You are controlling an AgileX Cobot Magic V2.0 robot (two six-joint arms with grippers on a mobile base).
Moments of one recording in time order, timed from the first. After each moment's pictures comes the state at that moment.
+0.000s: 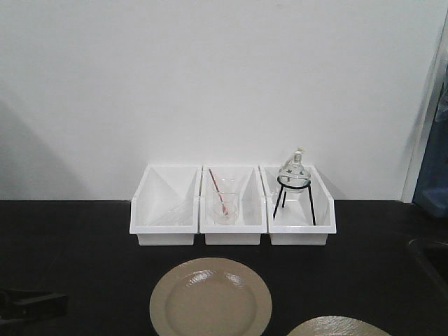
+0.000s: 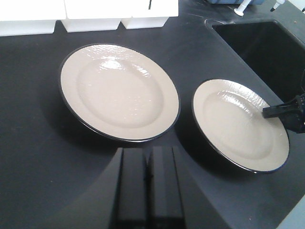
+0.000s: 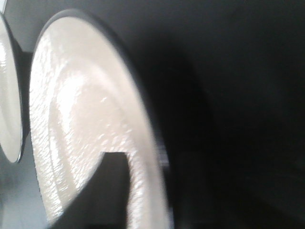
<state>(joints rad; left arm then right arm) 0.08 1.05 -0.75 -1.15 0.86 1.03 -0.53 1.71 -0.60 1.26 0.89 -0.99</state>
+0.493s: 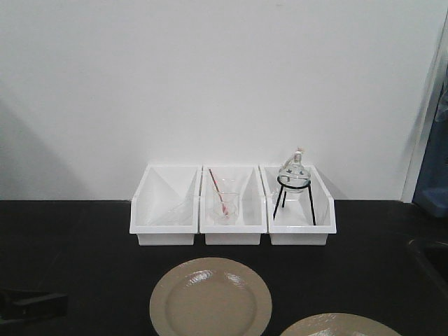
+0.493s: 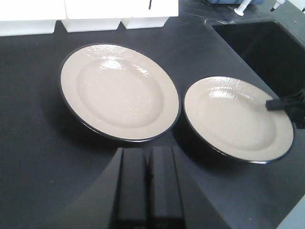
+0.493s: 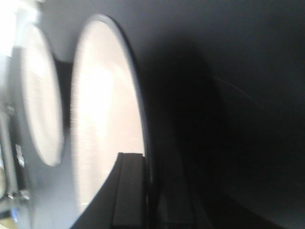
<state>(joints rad) 0.08 1.05 -0.75 -1.15 0.86 1.03 -0.53 1.65 -0.60 1.34 0.95 -0.97</state>
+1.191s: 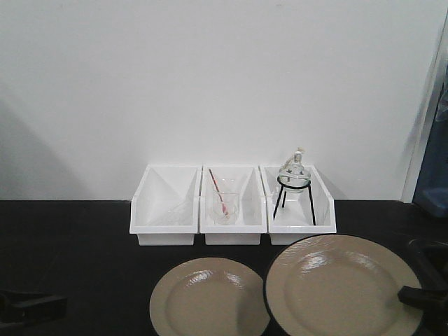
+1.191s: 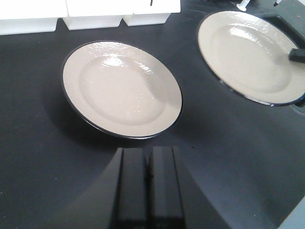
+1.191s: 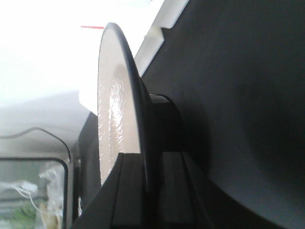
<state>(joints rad) 0.08 1.05 -0.75 -1.13 0.86 1.03 -0.42 1.50 -0.64 1.64 0.93 -0.95</state>
